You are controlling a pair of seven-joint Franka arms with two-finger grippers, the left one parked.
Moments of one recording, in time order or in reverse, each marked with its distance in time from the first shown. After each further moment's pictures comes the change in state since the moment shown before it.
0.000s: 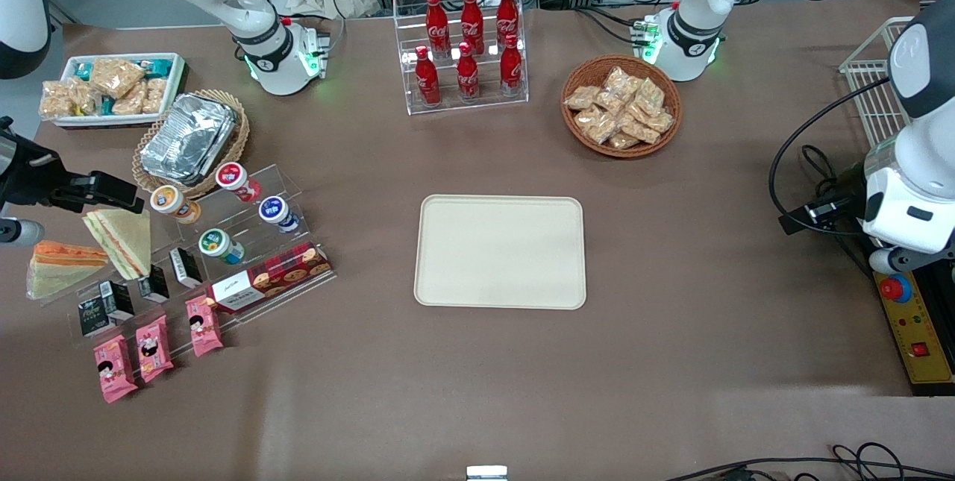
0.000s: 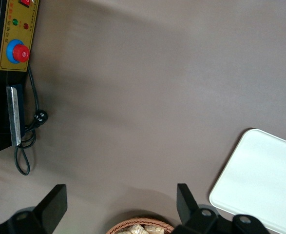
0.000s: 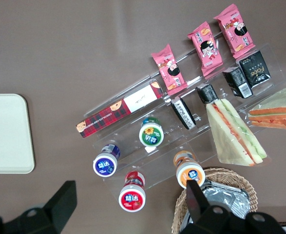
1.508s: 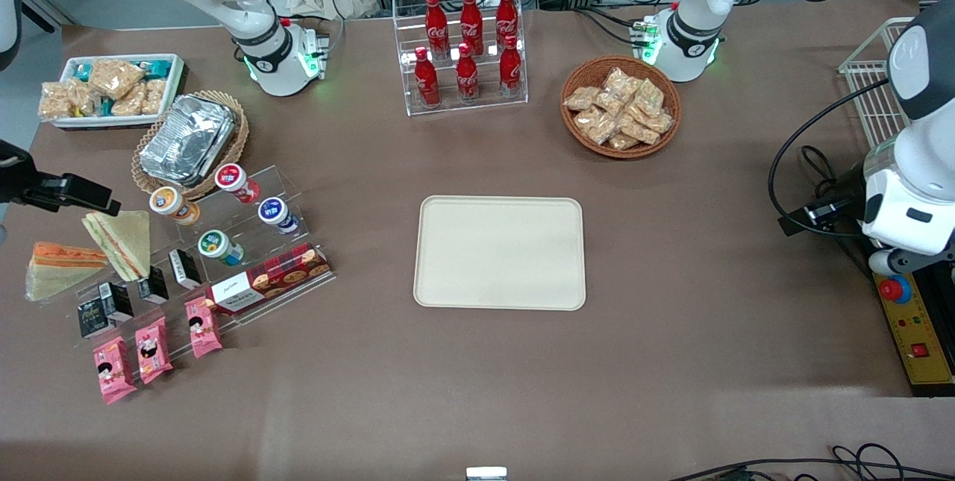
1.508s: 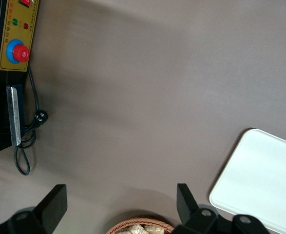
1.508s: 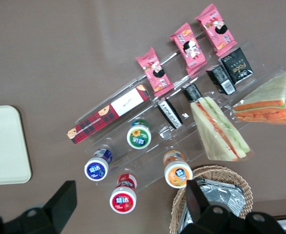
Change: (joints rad) arm -0.029 -0.005 -0.036 0.008 0.000 -0.001 0.014
